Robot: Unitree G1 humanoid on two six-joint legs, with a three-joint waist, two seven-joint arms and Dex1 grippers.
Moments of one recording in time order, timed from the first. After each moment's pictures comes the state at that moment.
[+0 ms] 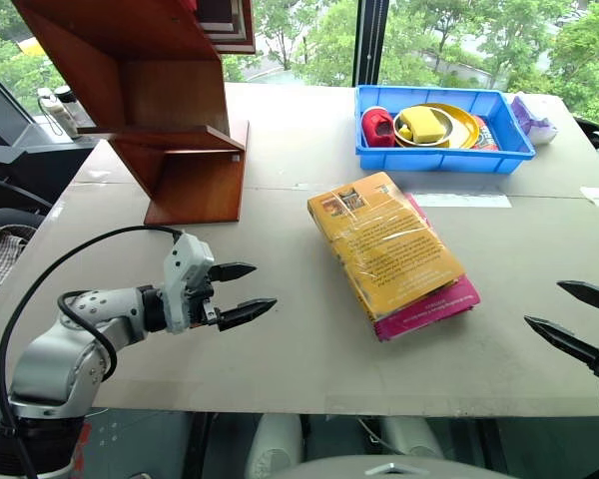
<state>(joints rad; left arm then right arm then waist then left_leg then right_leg) 0.00 0.83 0.20 -0.34 -0.63 0.59 -1.01 0.49 -0.81 -0.71 -0.54 0.65 0.52 0.92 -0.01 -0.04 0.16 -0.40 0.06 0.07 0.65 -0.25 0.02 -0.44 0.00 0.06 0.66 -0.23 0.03</state>
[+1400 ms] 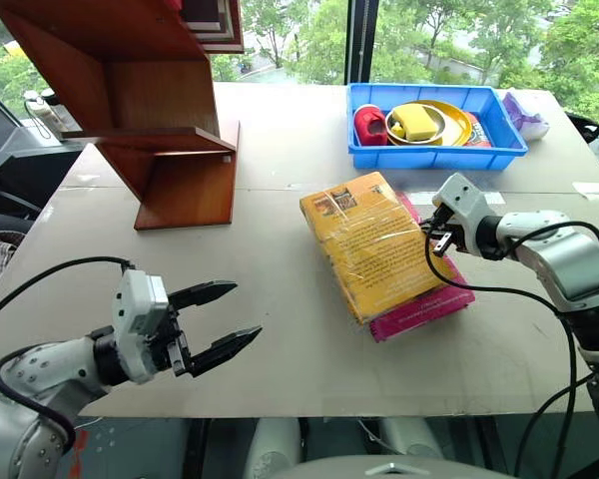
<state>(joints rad) 0.37 0.75 0.47 -0.60 -0.75 0.45 -1.03 -0.62 -0.73 0.26 -0.10 0.26 0.78 0.72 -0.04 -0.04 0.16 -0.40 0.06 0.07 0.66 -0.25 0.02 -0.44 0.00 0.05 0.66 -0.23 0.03</state>
